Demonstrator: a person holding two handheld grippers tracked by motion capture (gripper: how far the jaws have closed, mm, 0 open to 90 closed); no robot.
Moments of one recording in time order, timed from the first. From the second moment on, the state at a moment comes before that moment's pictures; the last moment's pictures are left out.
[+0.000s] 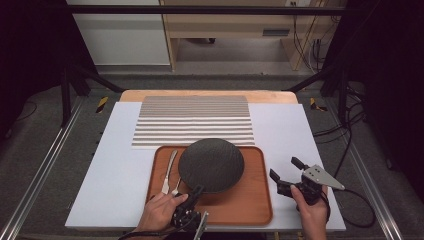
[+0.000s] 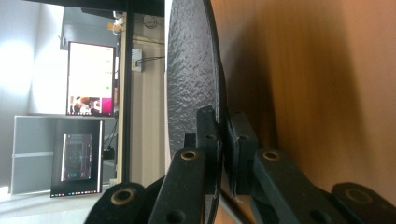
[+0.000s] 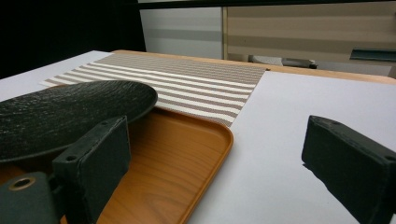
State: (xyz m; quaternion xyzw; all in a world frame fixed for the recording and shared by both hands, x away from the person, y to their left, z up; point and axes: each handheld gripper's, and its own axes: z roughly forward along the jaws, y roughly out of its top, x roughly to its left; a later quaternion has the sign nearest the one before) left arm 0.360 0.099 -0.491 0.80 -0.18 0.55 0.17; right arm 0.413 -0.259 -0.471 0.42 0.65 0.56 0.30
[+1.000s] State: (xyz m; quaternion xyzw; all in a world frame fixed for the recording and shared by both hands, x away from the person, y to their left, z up) left arm 0.348 0.097 -0.503 0.82 -0.18 0.53 0.16; right arm 0.414 -0.254 -0.471 0.41 0.65 0.56 0.30
